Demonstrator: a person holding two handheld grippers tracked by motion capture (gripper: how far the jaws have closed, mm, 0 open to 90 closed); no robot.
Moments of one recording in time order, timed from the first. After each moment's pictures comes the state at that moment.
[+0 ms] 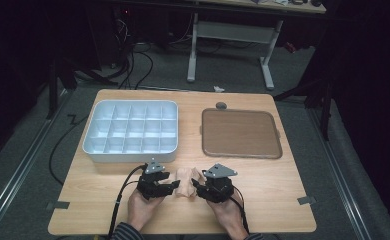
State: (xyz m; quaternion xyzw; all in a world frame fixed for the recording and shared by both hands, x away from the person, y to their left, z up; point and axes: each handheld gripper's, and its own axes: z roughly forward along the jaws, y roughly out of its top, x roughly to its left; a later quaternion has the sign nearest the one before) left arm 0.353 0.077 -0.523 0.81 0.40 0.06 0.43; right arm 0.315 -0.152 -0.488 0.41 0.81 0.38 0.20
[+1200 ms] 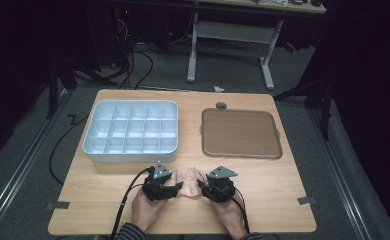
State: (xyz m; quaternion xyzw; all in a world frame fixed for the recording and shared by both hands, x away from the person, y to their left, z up) left arm 0.347 0.059 -0.534 0.81 0.39 0.09 0.43; right arm 0.328 -0.167 -0.528 0.44 0.80 0.35 0.19
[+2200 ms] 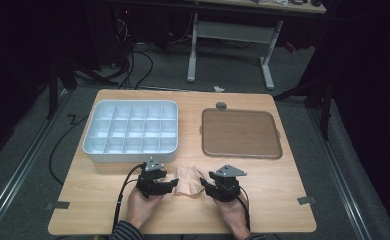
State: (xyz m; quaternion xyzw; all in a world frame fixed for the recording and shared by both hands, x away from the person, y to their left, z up) left arm 0.359 0.081 -0.523 0.80 0.42 0.06 0.41; right arm 0.323 -0.180 -0.515 0.45 0.78 0.39 0.18
